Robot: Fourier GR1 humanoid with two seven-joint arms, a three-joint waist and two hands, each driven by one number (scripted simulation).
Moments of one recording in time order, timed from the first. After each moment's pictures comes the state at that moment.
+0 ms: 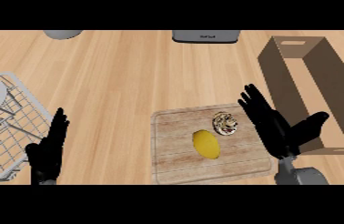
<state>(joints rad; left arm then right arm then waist) 0.08 0.34 -0.14 -1.36 0.21 0.36 -0.11 -0.08 -0.20 0.15 -1.51 -0.45 0.03 0.12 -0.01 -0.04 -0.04</state>
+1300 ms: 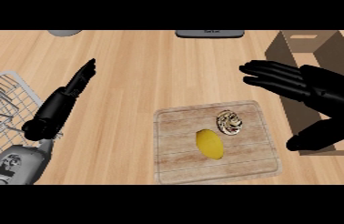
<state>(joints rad) -0.24 0.50 -0.24 -1.50 0.13 0.03 -0.11 -0.46 -0.75 0.25 -1.72 0.24 0.46 -0.40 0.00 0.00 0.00</state>
